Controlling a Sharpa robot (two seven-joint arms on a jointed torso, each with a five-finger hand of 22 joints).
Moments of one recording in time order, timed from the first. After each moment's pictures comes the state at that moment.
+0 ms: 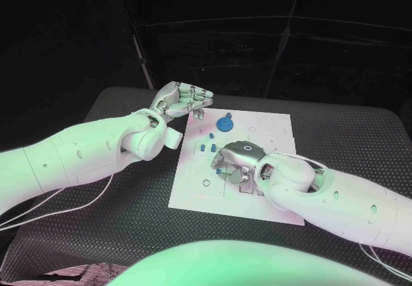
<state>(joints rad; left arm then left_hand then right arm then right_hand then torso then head) 1.01 -0.86 0.13 1.47 -0.33 -0.32 0.43 1.43 -0.10 0.35 0.06 0.14 1.04 0.18 0.12 0.07 1.09 0.11 0.21 0.08 1.25 0.02 0.91 0.52 0.16 1.23 0.11 0.33 1.15 0.95 -0.57 0.03 1.58 -1.80 -0.17 -0.16 1.33 -0.16 0.51 -0.05 0.12 1.02 0.15 0.06 0.06 1.03 0.11 0.12 0.06 1.46 0.01 1.38 1.20 0.10 1.33 0.11 1.27 0.95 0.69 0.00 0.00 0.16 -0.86</state>
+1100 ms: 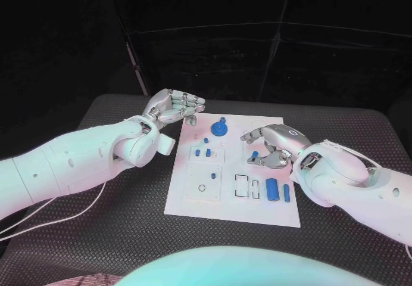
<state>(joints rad) 1.01 -0.86 0.13 1.46 -0.33 -0.30 0.42 1.43 -0.10 0.35 0.06 0.14 1.04 0.18 0.12 0.07 1.09 0.11 0.21 0.08 1.25 0.02 0.91 0.52 0.16 1.23 0.12 0.33 1.14 0.95 -0.84 0.14 1.69 -1.71 -0.30 -0.20 1.42 -0.17 0.16 0.05 0.13 0.77 0.13 0.06 0.06 0.83 0.12 0.25 0.07 1.46 0.03 1.31 1.08 0.13 1.26 0.13 1.12 0.72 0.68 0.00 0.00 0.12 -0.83</state>
